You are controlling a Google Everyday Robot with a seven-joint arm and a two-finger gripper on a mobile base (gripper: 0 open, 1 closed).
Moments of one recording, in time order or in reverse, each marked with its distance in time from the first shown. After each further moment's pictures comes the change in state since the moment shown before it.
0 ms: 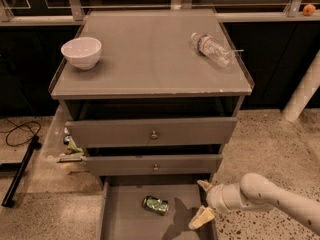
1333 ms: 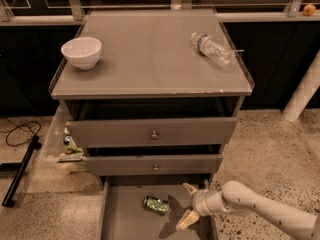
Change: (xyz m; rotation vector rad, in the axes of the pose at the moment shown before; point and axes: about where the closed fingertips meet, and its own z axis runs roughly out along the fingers) arm 0.018 -0.018 0.090 0.004 -0.074 -0.089
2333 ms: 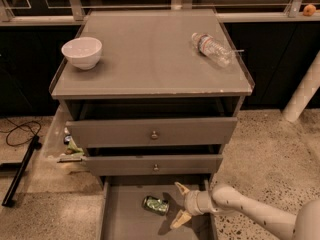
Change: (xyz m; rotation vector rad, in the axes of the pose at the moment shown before) arm 0.014 -0.013 0.053 0.023 -0.008 -0.176
